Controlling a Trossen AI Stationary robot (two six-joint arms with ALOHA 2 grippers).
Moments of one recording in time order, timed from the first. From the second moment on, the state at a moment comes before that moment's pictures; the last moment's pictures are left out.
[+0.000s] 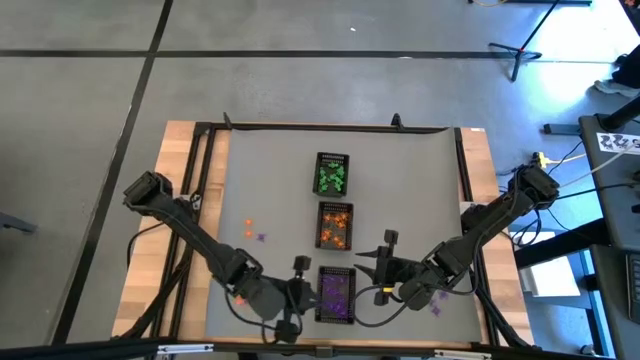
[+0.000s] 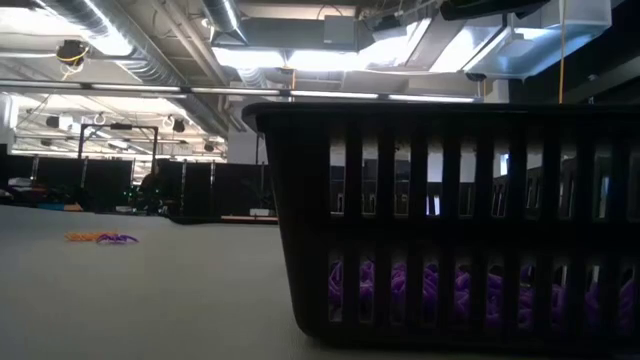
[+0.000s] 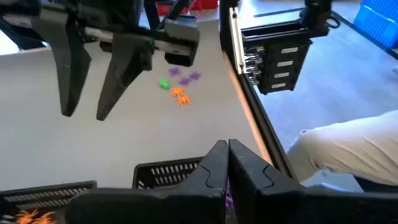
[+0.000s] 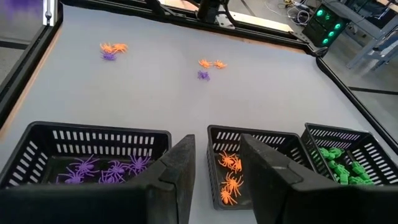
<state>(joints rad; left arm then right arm) -0.62 1.76 1.37 -0.14 -0.45 -0.20 0.71 1.50 0.98 -0.18 0.83 0.31</state>
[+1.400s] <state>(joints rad) -0.89 1.83 1.37 -0.97 -0.27 -1.01 0.71 1.50 0.98 -0.18 0.81 0.31</state>
